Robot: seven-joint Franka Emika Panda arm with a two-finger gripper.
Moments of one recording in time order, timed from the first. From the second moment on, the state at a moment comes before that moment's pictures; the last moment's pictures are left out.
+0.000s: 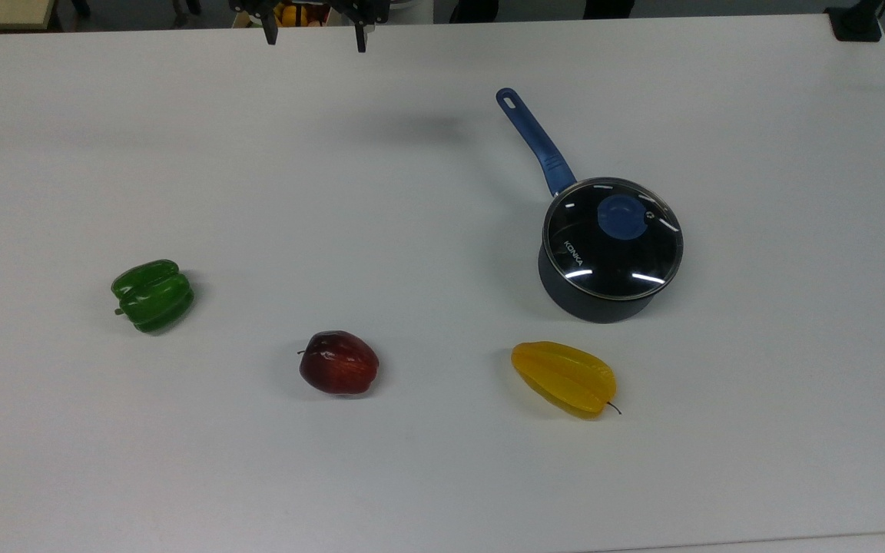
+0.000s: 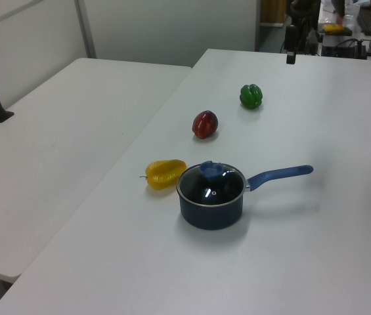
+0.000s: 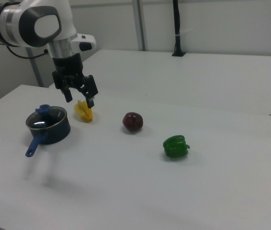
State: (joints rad) arm -0.04 0.01 0.06 -1.68 -0.01 1.69 0.04
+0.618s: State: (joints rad) arm -0.04 0.01 0.06 -1.68 -0.01 1.69 0.04
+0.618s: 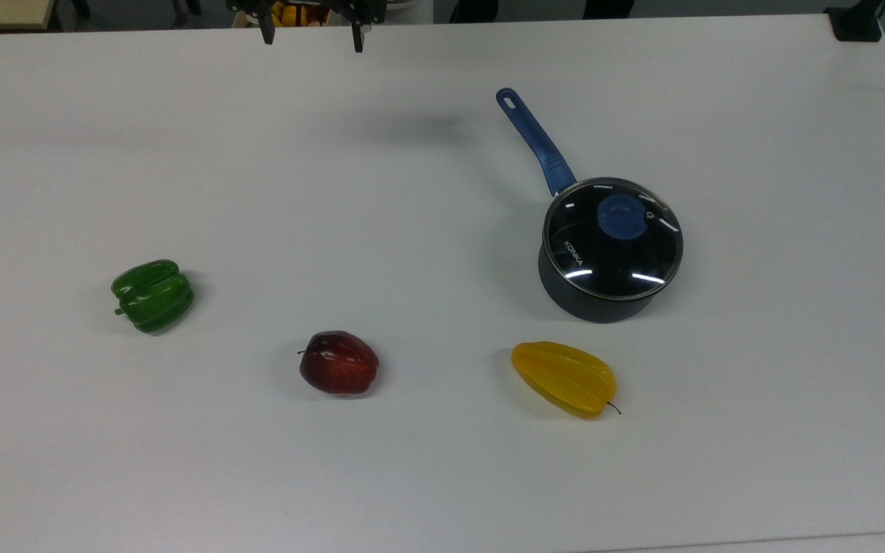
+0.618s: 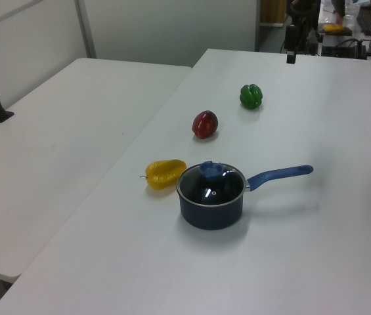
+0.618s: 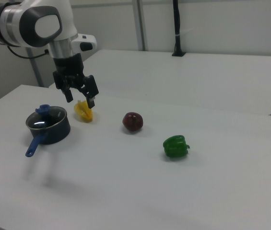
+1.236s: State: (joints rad) arm 0.11 0.06 0.17 -1.69 0.00 1.87 0.10
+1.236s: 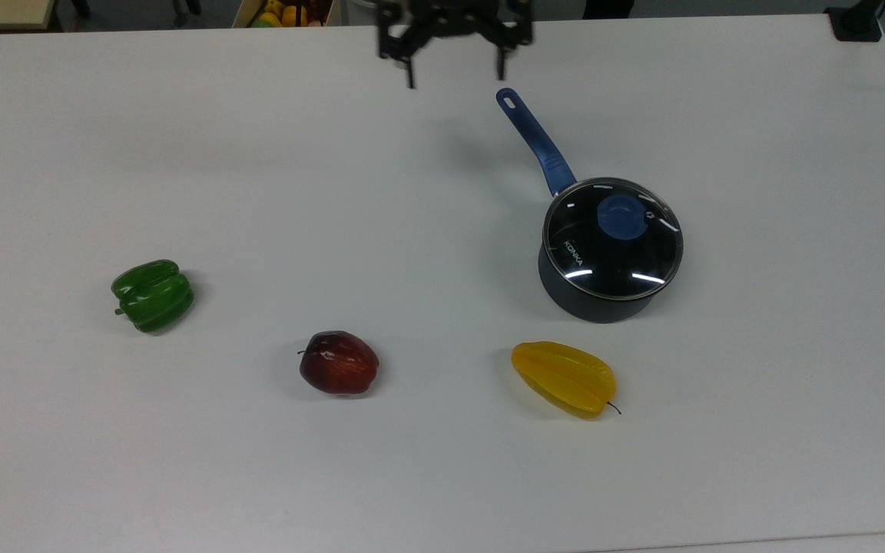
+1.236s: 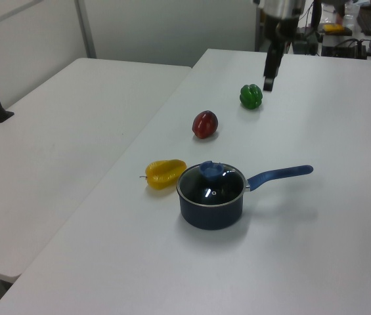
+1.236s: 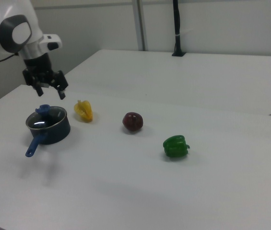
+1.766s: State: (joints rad) arm 0.29 0.25 0.20 -1.69 -0.07 2.16 0.36
